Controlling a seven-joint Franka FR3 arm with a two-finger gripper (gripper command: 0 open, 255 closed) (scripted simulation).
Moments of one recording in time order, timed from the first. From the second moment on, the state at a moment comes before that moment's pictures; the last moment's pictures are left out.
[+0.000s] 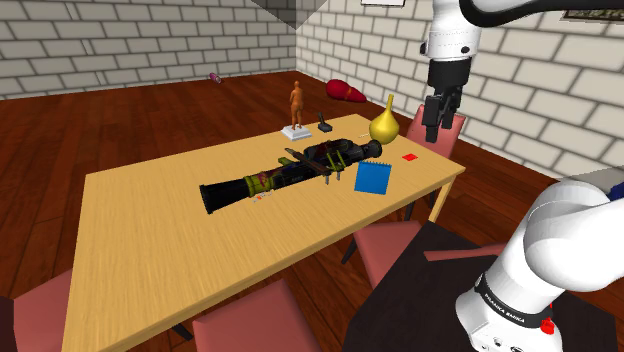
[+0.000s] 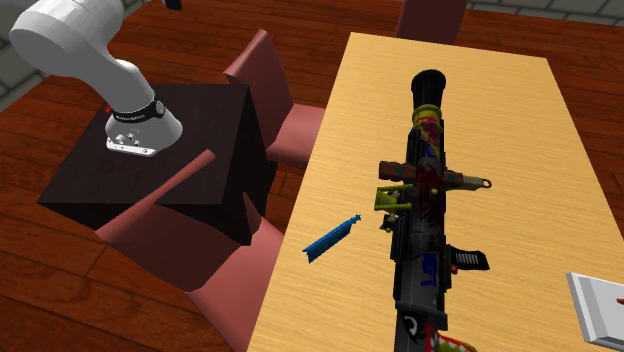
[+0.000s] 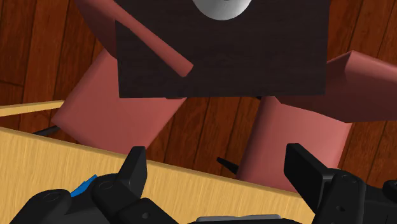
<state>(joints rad) -0.02 -0.76 -0.06 -2.38 -0.10 1.46 -0.06</state>
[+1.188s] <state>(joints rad) -0.01 -0.37 -0.42 -2.37 -0.20 1.89 -0.56</state>
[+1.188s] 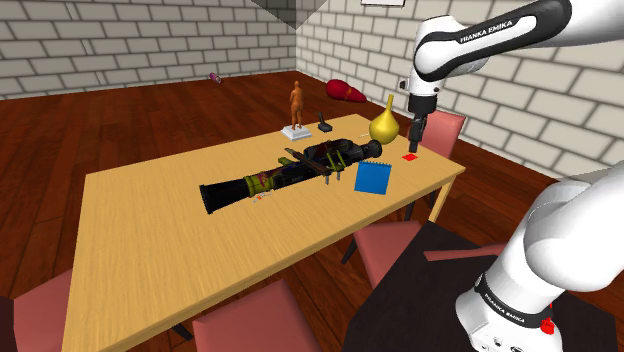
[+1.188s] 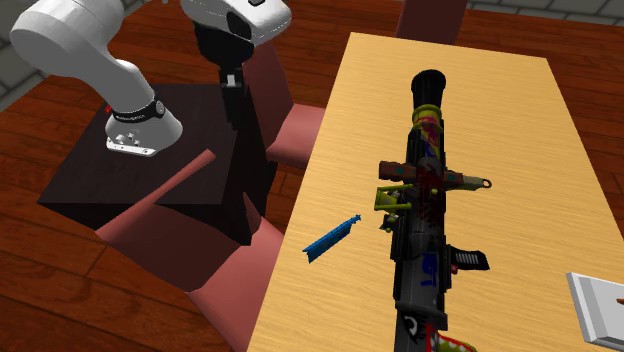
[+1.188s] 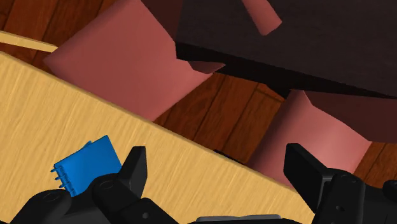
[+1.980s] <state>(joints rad) -0.02 0.15 -0.55 -2.12 0.06 2.12 -1.03</state>
